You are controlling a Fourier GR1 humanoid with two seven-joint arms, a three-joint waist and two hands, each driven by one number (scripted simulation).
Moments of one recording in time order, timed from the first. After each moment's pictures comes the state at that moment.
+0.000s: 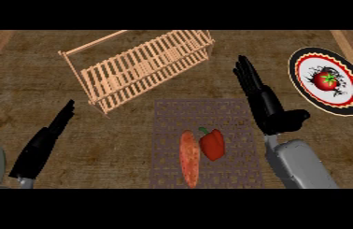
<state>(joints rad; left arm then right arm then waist) 0.00 0.61 -0.29 -1.39 0.18 0.12 -0.14 -0.33 -0.25 0.30 -1.39 -0.30 -0.14 -0.18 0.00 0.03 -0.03</state>
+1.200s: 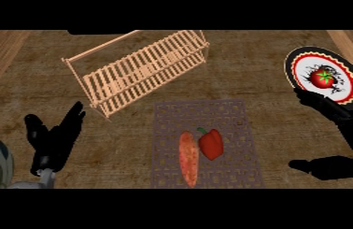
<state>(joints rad) -0.01 0.41 -0.18 -1.42 0.41 0.20 0.20 0.01 -0.76 0.17 -1.80 -0.20 0.01 0.10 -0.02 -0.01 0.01</state>
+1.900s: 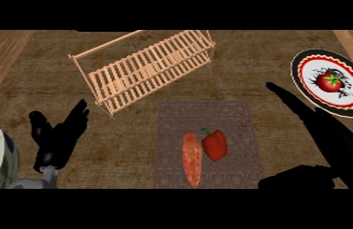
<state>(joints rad) -0.03 0.39 -0.18 -1.41 0.39 0.17 0.22 -0.25 -0.75 0.40 -2.11 -0.01 -0.06 0.85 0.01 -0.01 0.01</state>
